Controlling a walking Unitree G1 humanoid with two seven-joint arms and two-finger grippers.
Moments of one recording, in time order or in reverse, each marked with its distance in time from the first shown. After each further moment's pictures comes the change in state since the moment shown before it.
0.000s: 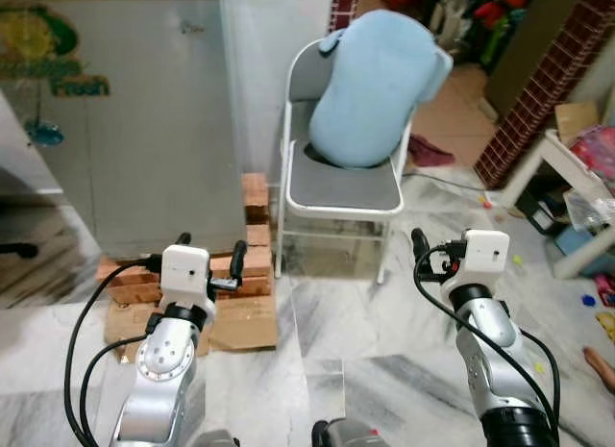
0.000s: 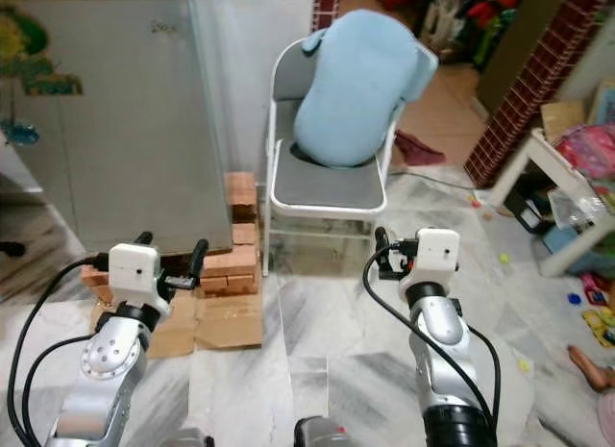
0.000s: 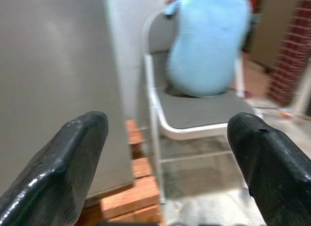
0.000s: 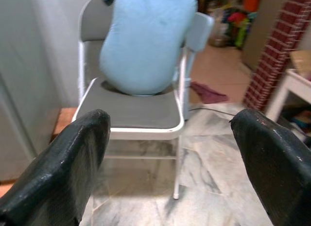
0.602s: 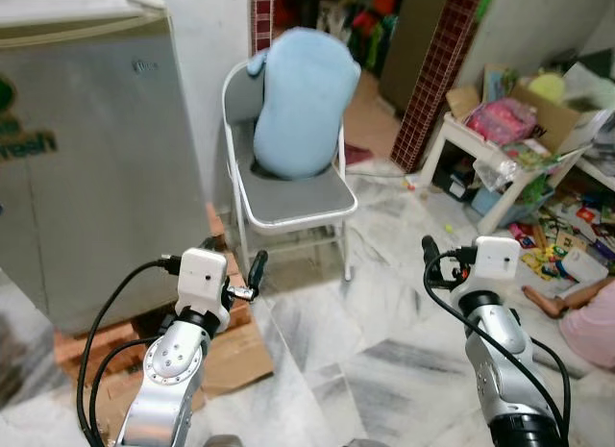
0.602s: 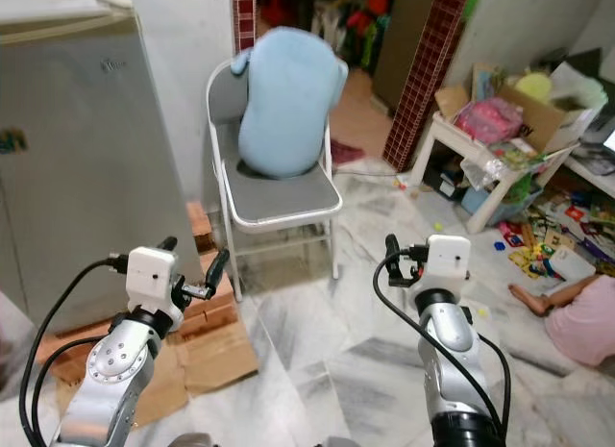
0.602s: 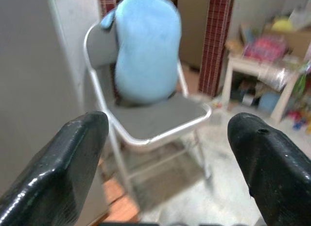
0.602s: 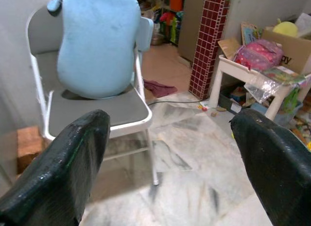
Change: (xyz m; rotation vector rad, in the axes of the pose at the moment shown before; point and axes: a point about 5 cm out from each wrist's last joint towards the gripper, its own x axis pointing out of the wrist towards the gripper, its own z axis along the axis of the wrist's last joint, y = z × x) left arm -0.006 0.012 -0.004 0.008 0.045 -0.009; right arm 0.002 0.013 -0.002 0.022 0.017 0.033
